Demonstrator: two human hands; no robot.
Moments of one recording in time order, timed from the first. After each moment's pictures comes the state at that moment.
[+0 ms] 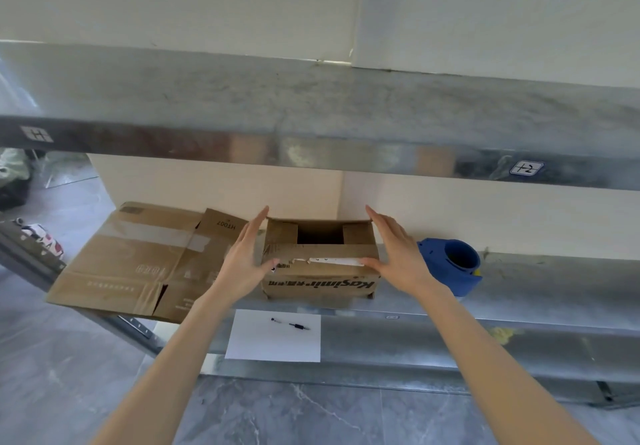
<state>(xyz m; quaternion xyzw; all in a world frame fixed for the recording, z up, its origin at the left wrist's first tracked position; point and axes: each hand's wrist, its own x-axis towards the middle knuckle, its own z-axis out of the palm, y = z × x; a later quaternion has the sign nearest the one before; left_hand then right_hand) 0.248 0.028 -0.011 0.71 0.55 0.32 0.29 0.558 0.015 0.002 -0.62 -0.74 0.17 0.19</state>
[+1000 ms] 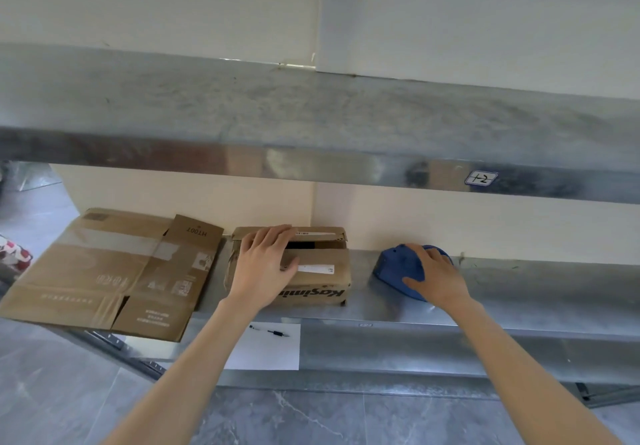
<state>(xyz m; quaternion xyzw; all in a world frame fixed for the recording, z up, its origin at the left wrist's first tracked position) 0.339 0.027 -0.003 0.80 0.55 0.23 0.04 0.679 0.005 -0.026 -0.76 -0.64 0.14 0.00</state>
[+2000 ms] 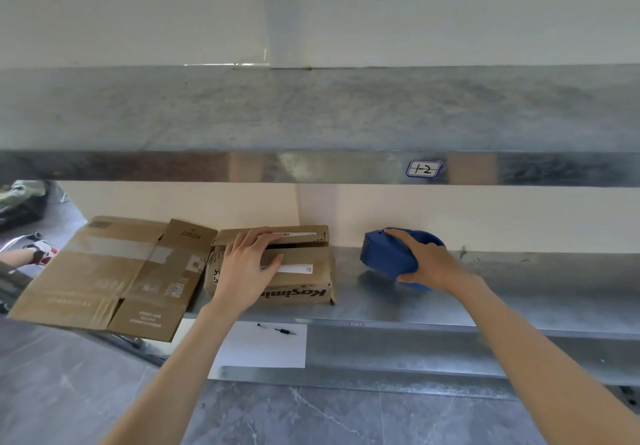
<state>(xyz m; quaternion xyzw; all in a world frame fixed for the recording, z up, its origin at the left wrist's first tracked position) 0.357 0.023 0.000 0.76 0.60 0.24 0.09 0.718 0.039 -0.034 -0.66 -0.71 0.25 0.04</state>
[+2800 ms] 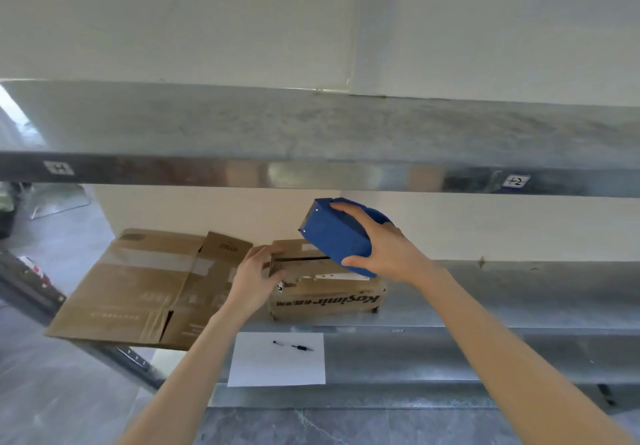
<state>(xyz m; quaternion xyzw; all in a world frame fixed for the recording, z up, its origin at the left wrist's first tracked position) 0.252 0.035 -0.002 0.69 0.59 0.29 0.30 0.516 0.020 0.079 -0.56 -0.78 0.21 0.18</state>
